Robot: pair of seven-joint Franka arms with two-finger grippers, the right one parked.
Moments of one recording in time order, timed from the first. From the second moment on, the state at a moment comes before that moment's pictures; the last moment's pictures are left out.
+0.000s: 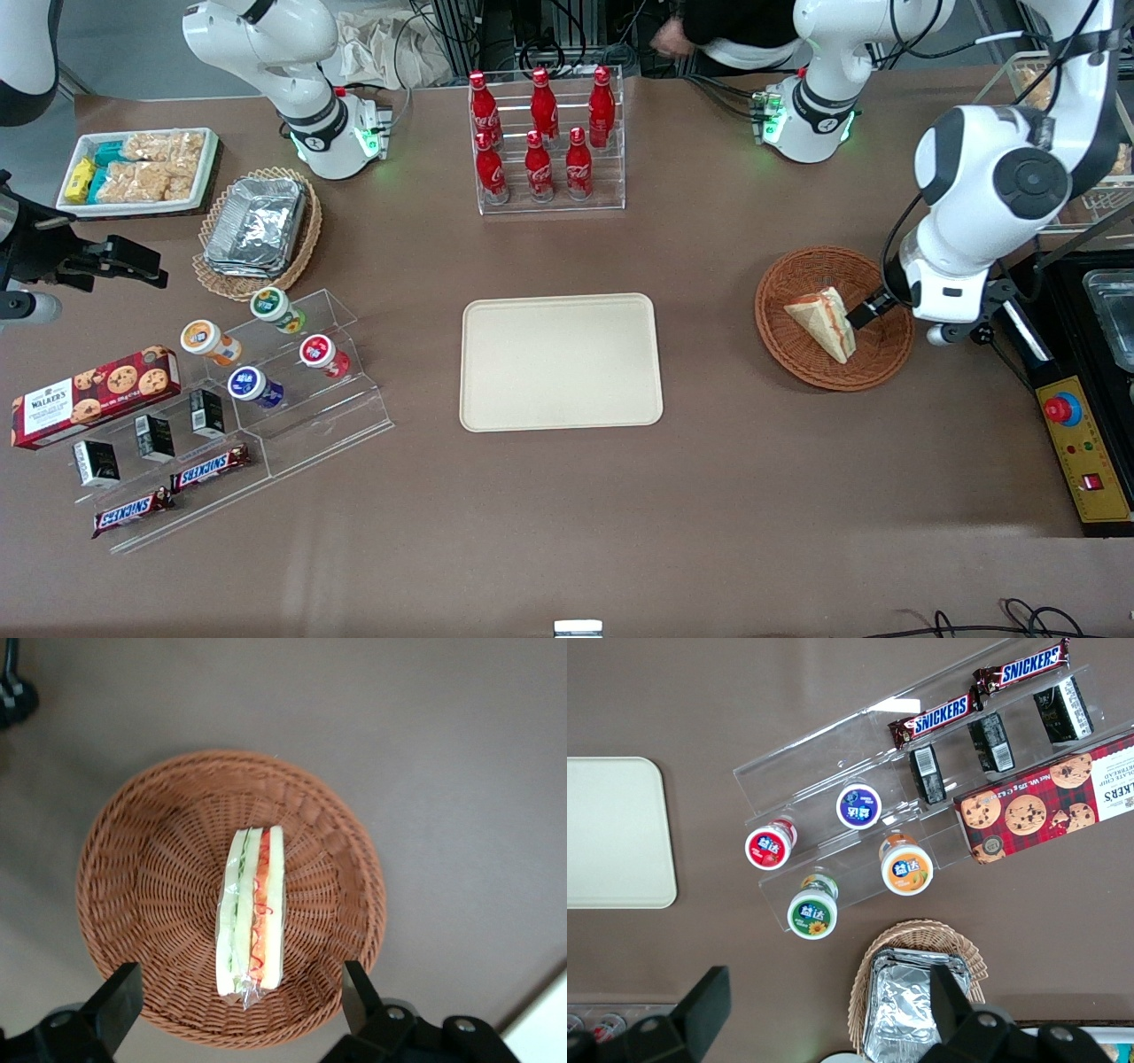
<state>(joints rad) 0.00 -0.03 -0.12 -2.24 0.03 2.17 -0.82</state>
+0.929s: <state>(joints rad) -0.03 0.13 -0.13 -2.52 0.01 2.63 -0.95</state>
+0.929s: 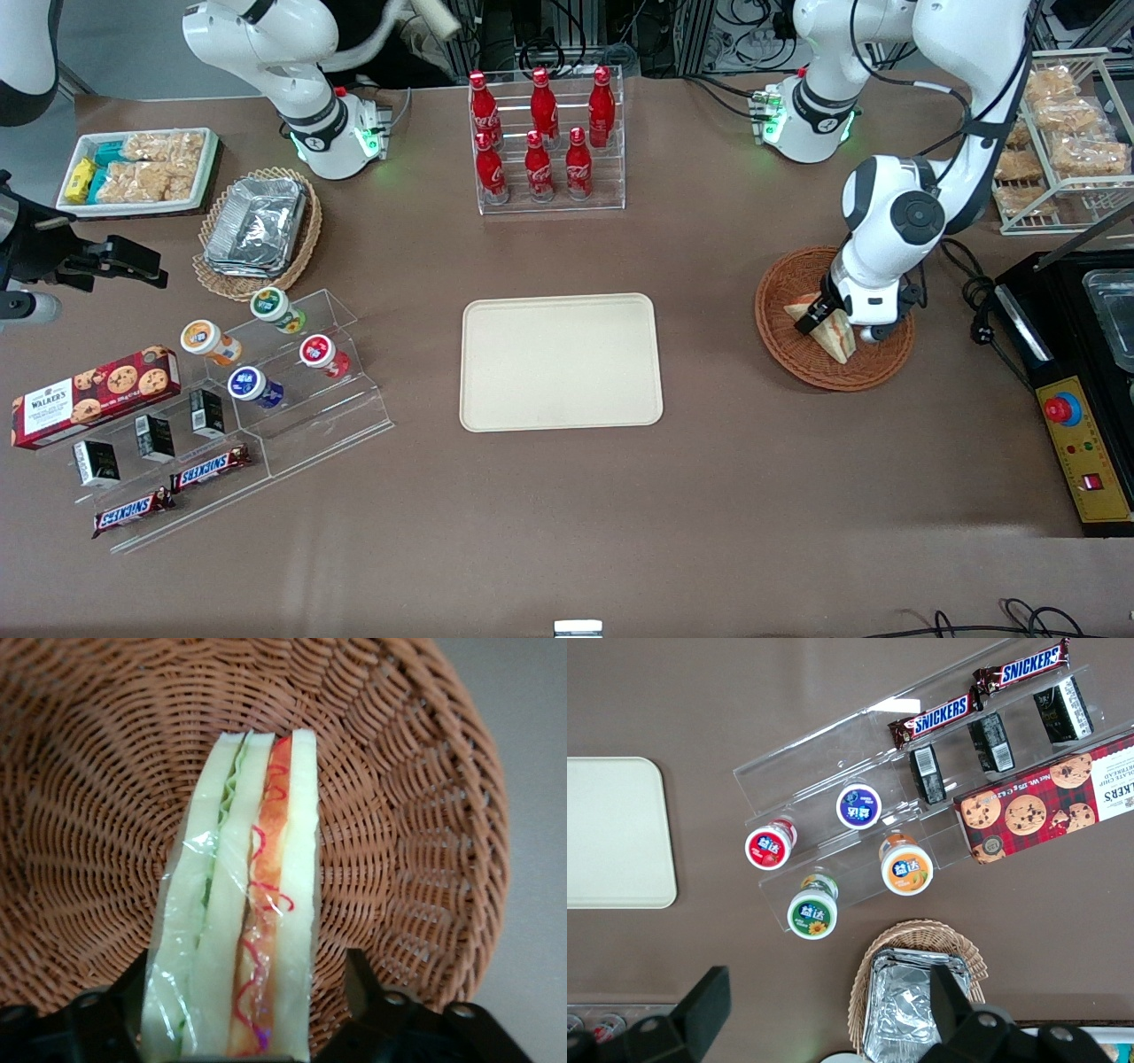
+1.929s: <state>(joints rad) -0.04 -0.13 -0.15 -2.18 0.04 2.00 -0.66</state>
